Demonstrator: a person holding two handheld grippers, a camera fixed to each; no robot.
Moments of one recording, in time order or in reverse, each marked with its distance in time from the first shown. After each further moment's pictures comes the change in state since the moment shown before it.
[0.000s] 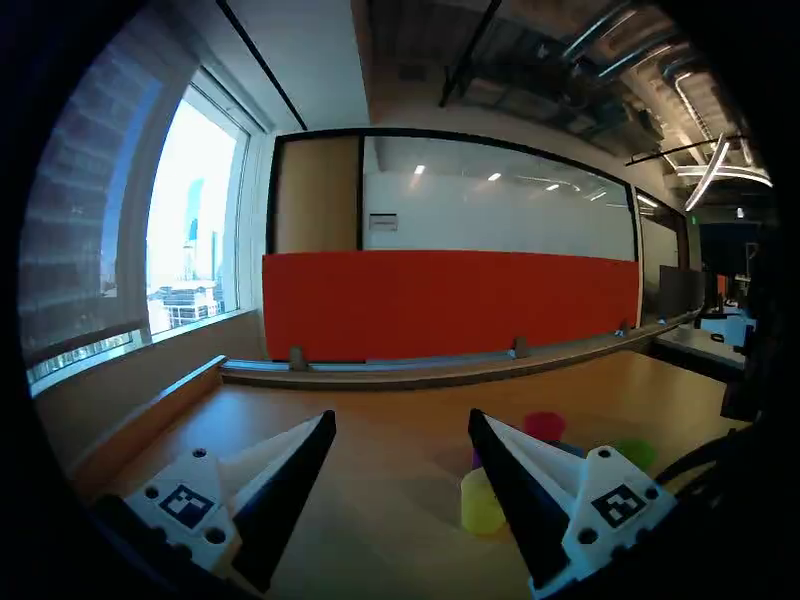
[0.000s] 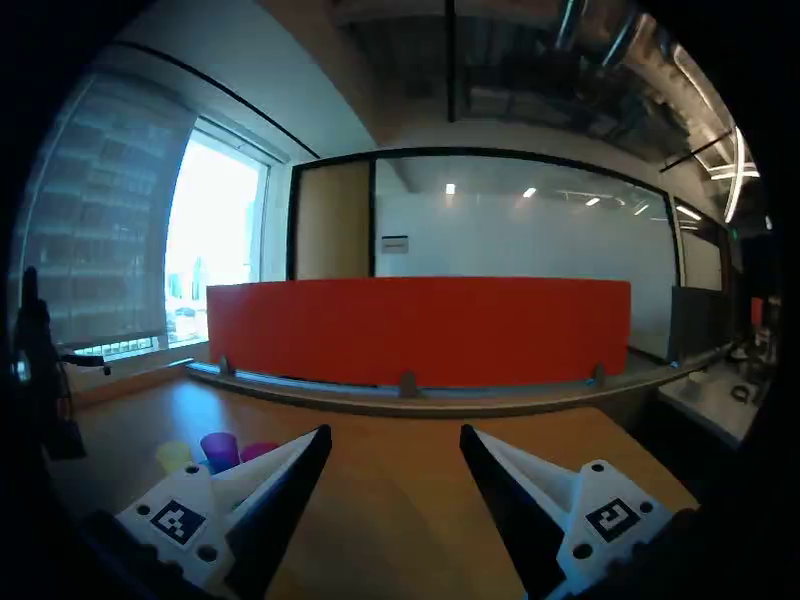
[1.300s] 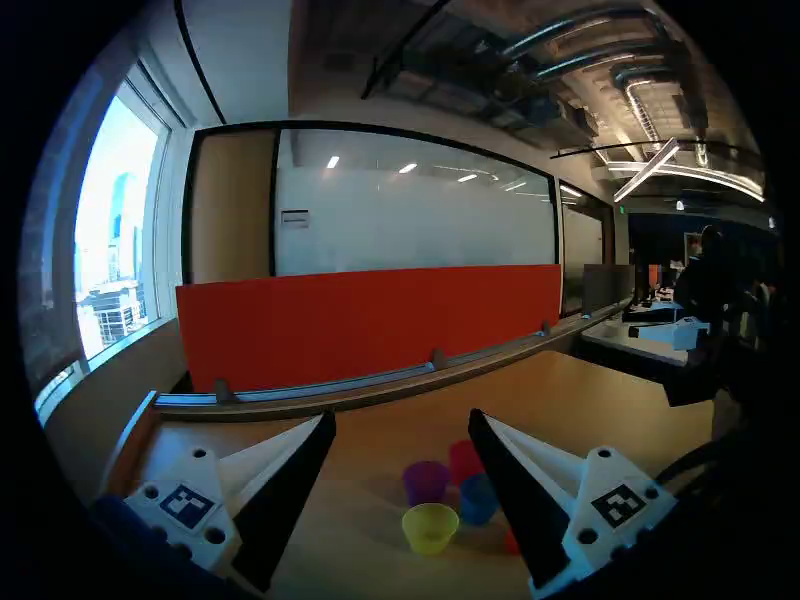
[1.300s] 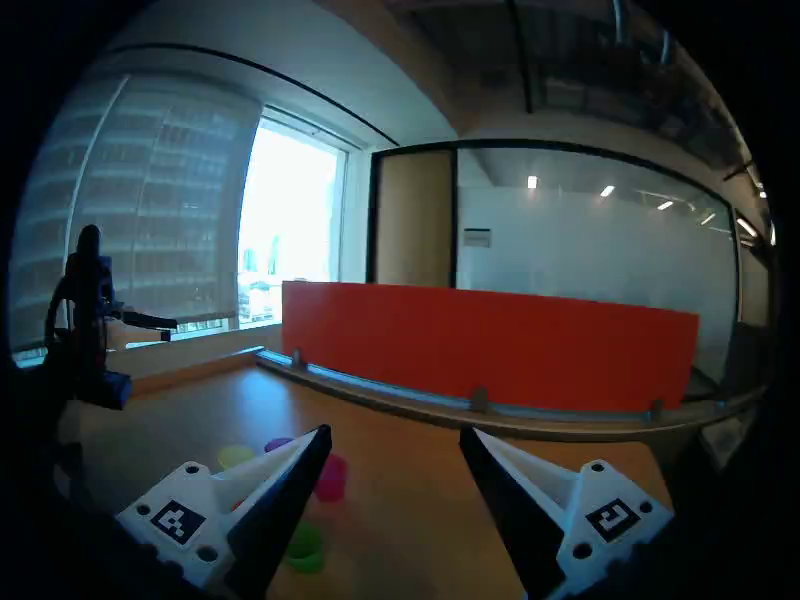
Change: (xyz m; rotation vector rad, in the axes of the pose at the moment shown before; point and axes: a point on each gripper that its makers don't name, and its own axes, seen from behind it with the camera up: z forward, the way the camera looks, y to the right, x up) left arm 0.086 0.051 0.009 -0.333 -0.056 0.030; right arm 0.059 -0.051 0.001 0.301 -0.065 -0.060
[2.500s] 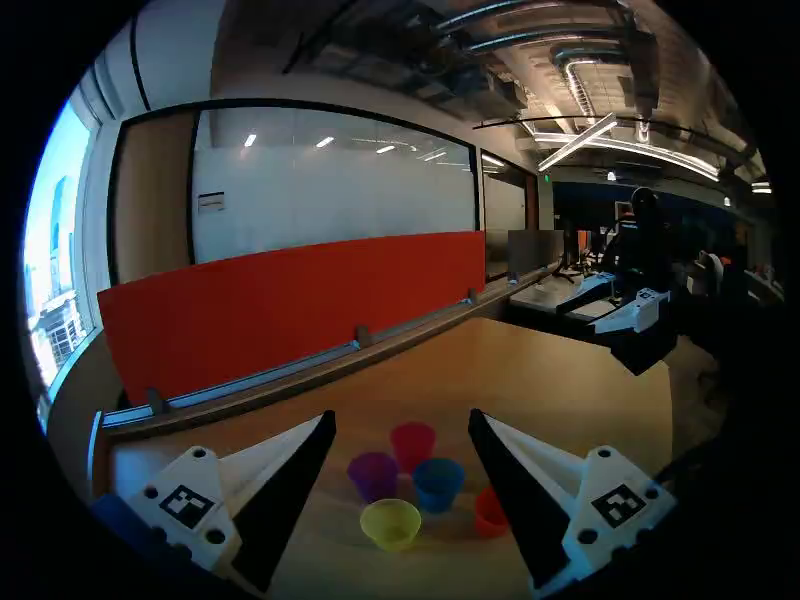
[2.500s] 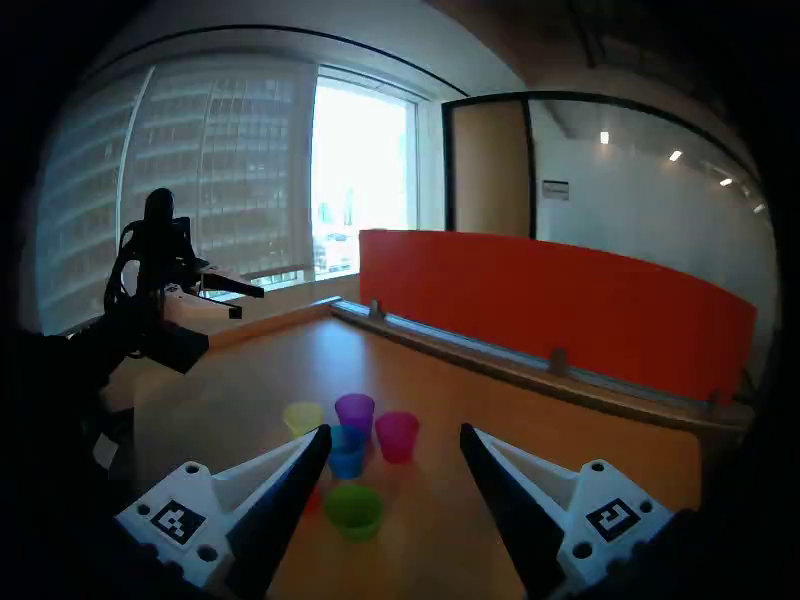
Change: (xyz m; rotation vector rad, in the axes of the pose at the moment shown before) left arm -0.018 0.042 0.033 -0.286 -0.102 0.083; right arm -0.035 -0.046 0.003 0.271 -0.193 -0.018
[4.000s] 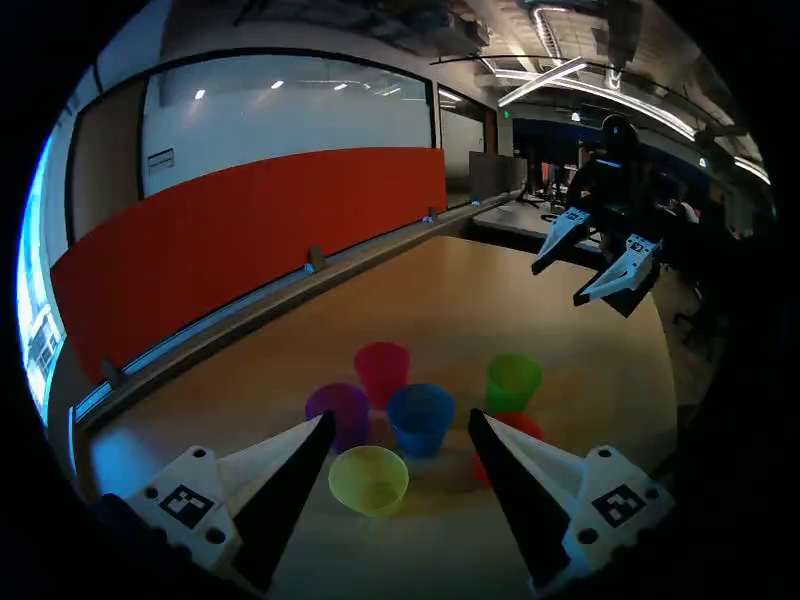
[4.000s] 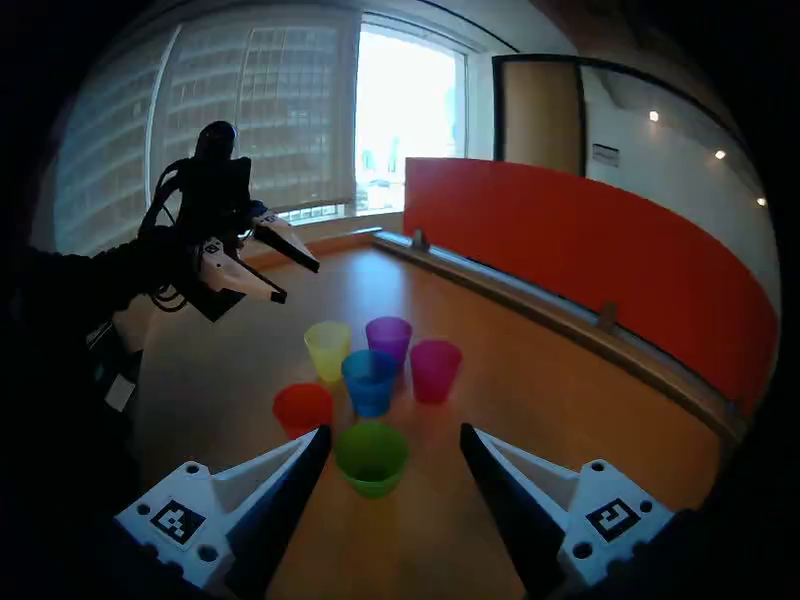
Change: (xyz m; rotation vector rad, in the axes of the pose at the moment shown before) left arm -0.104 0.024 0.054 -0.150 -0.228 0.073; right arm -0.095 -0.019 0.033 0.140 -0.191 -0.083
